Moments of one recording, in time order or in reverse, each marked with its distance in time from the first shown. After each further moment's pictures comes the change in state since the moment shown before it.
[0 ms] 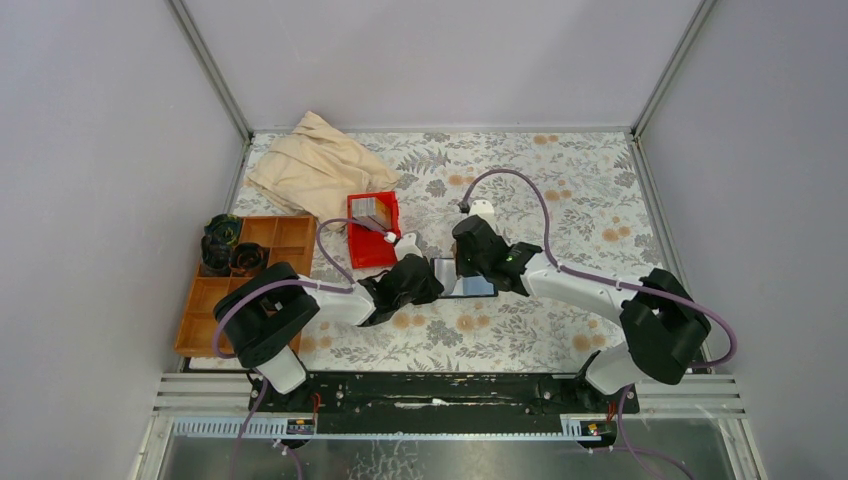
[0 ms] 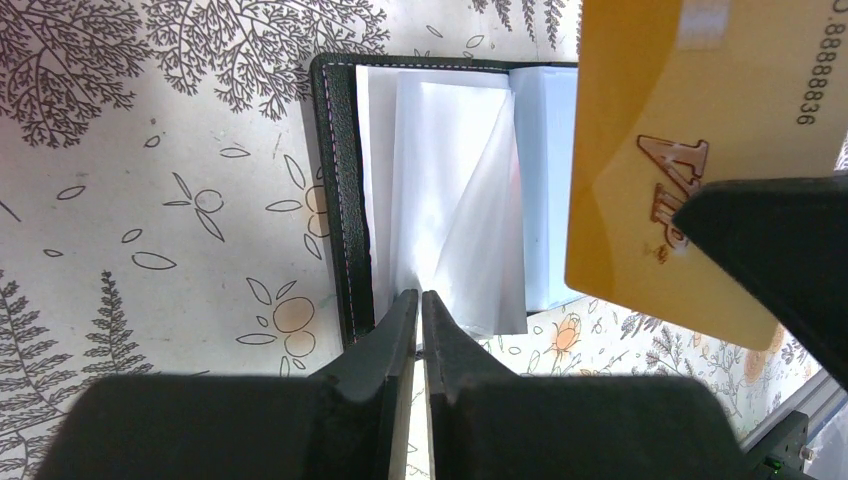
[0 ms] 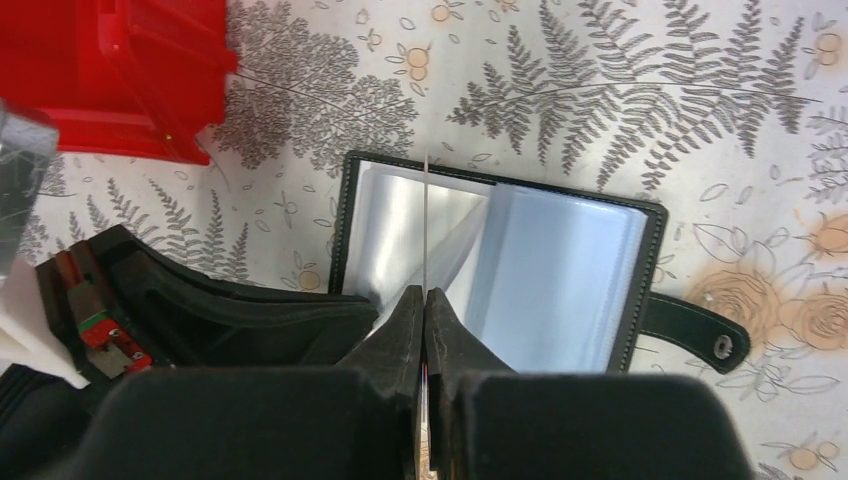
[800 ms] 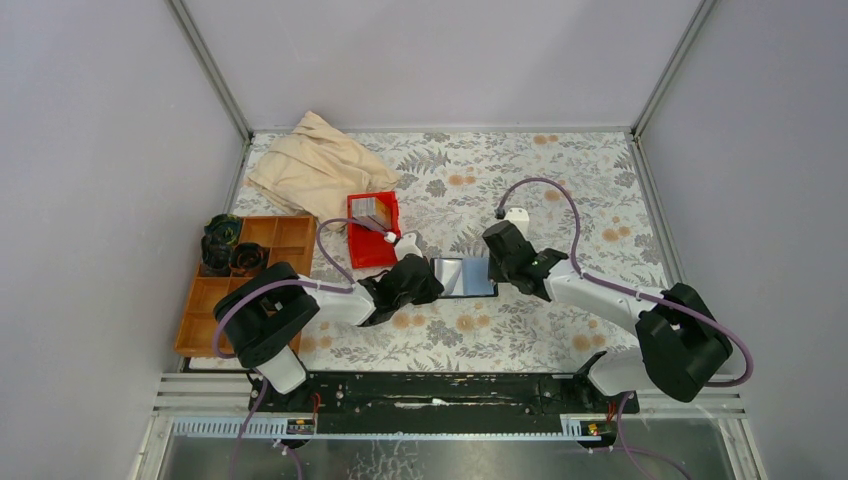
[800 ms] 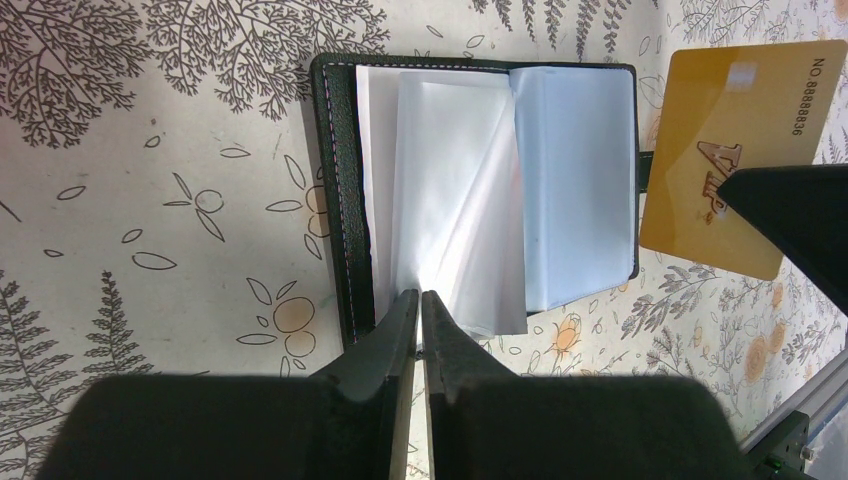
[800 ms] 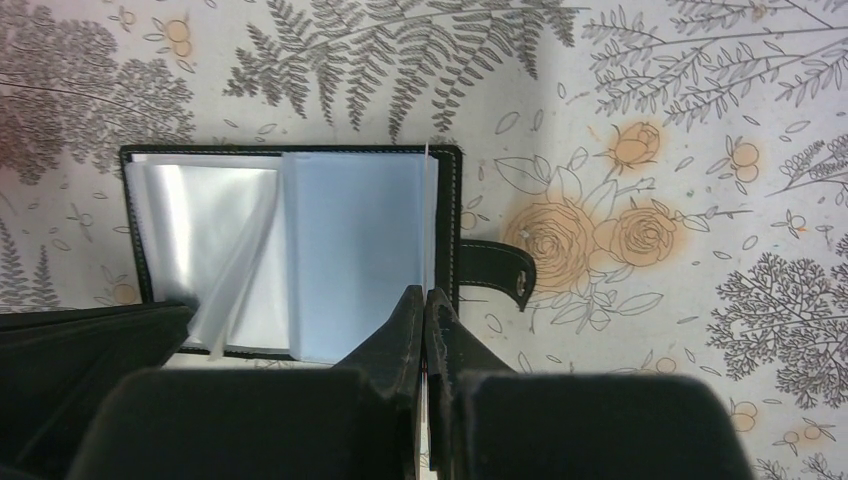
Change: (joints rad) left arm 0.001 0.000 0.000 0.000 0.000 0.001; right arm -0.137 -0.116 -0.152 -0.061 0.059 0.000
